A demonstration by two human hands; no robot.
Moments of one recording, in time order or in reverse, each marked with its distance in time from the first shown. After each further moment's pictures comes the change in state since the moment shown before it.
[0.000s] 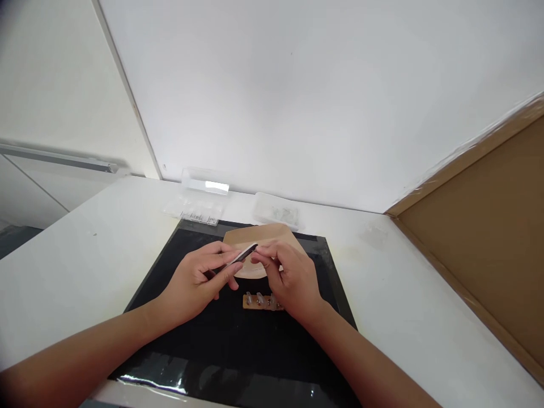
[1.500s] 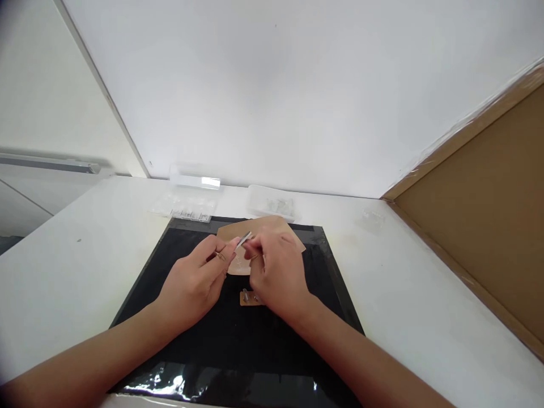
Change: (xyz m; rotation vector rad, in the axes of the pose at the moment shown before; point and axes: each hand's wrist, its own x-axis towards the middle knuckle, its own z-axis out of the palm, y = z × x) left_hand 0.003 -0.015 0.010 0.799 0.167 0.477; right_hand 0.009 -0.013 0.008 -0.120 -0.021 0.050
